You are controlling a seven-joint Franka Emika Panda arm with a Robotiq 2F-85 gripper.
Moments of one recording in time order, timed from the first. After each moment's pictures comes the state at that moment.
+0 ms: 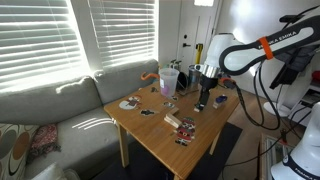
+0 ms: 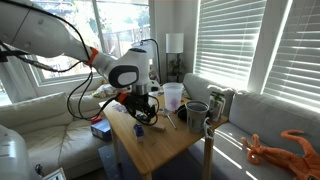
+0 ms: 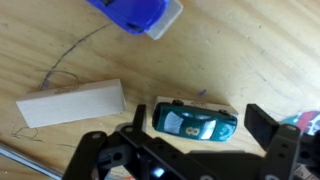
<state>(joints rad) 0.07 -0.27 -0.09 -2.47 0.13 2.27 -0.38</state>
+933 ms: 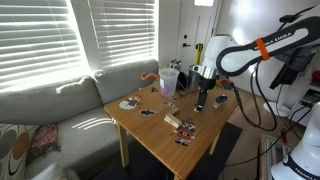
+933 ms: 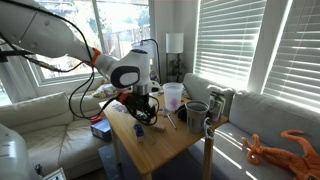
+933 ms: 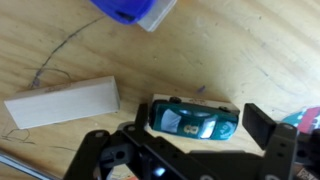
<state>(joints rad) 0.07 -0.24 -0.08 -2.46 0.13 2.27 -0.35</state>
